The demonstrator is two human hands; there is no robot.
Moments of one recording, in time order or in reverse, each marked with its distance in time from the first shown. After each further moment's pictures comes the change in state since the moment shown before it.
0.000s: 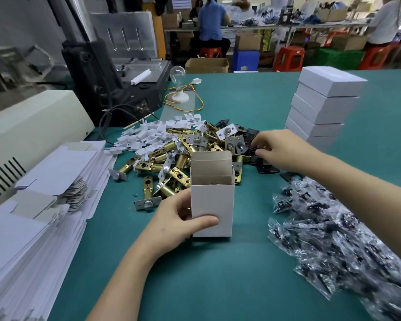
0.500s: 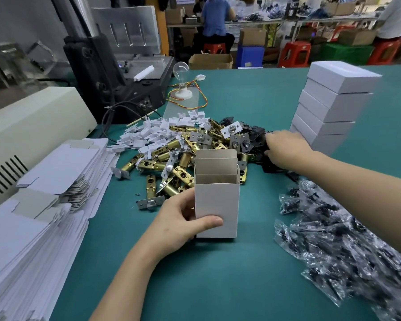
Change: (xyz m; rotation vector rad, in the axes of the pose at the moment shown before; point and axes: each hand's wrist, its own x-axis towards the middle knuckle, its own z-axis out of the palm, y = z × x) left_hand 0.001 0.000 -0.001 0.014 -0.011 -0.012; right_hand 0.044 0.024 0.035 -0.470 -0.057 0.093
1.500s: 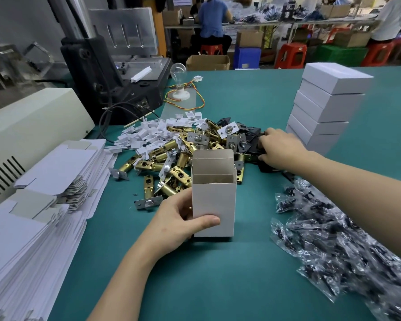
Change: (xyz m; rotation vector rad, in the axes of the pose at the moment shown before) left_hand 0.000 -0.001 0.002 -0.013 0.012 0.014; right_hand -0.004 -0.003 -0.001 -0.001 0.046 -0.062
